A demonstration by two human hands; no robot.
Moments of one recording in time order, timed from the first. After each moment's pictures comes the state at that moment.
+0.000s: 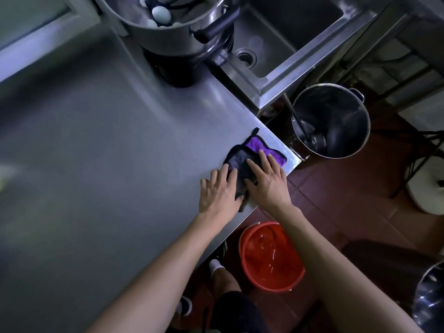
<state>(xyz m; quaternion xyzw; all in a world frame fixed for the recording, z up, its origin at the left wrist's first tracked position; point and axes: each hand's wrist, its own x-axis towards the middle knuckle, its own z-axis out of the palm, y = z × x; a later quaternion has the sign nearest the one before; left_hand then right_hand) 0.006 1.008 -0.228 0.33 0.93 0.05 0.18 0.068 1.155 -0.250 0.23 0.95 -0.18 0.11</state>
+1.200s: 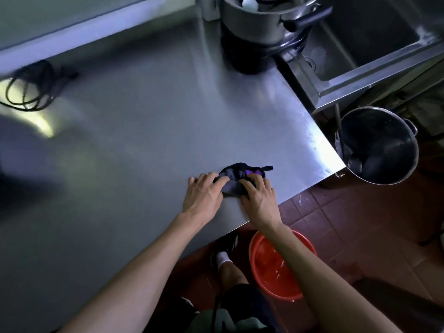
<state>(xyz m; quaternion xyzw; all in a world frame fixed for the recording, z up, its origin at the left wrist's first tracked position) 0.032 0.847 -0.223 0.25 0.96 0.09 0.11 0.094 1.016 -0.236 0.08 0.97 -0.22 0.09</state>
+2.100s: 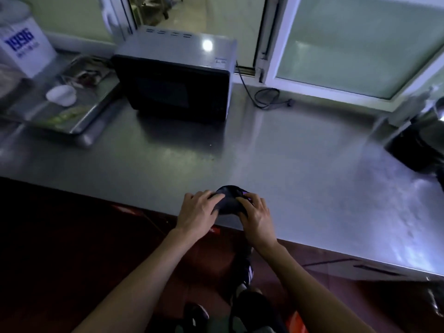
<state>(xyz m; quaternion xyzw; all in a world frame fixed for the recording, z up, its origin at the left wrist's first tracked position) 0.294 0.418 -0.135 -0.05 0.99 0.12 -0.04 0.236 0.600 -0.148 -0.28 0.92 -0.27 0.01</state>
